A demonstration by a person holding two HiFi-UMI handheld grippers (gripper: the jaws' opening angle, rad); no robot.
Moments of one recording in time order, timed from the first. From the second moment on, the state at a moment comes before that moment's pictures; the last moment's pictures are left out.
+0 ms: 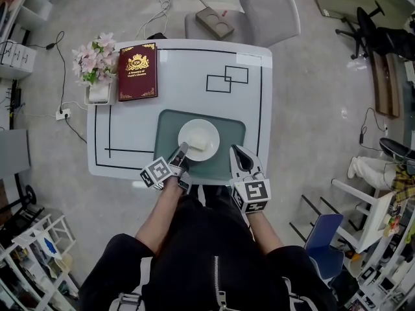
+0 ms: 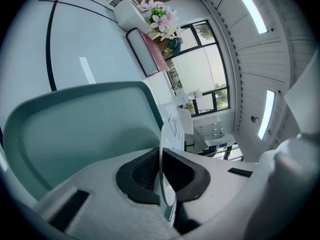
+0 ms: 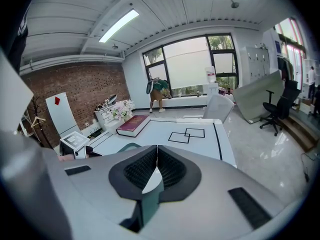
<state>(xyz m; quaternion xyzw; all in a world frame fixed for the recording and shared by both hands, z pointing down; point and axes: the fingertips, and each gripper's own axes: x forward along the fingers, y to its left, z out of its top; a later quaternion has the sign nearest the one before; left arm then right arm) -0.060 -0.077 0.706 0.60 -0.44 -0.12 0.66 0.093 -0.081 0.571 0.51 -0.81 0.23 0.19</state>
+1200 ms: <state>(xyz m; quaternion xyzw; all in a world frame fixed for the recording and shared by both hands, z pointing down) -0.053 -0.078 0.718 0.68 -0.49 0.09 0.54 0.095 -0.083 0.570 0.50 -0.81 0.24 0.19</state>
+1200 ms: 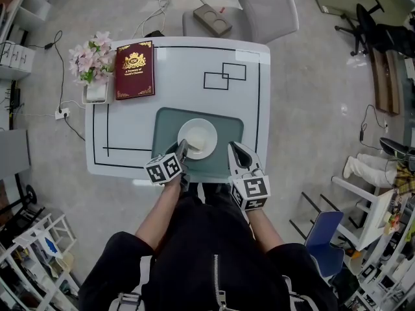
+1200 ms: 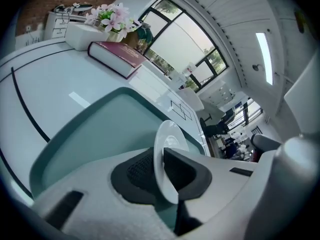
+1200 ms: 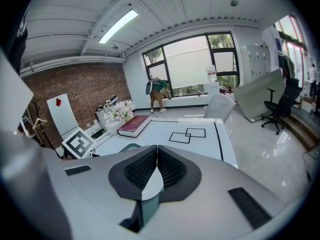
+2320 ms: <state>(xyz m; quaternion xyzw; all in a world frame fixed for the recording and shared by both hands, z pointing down) -0.071 -0.083 0.712 0.74 -0.53 0.28 0.31 0.085 -0.085 0.565 0.49 -0.82 0.23 0.19</state>
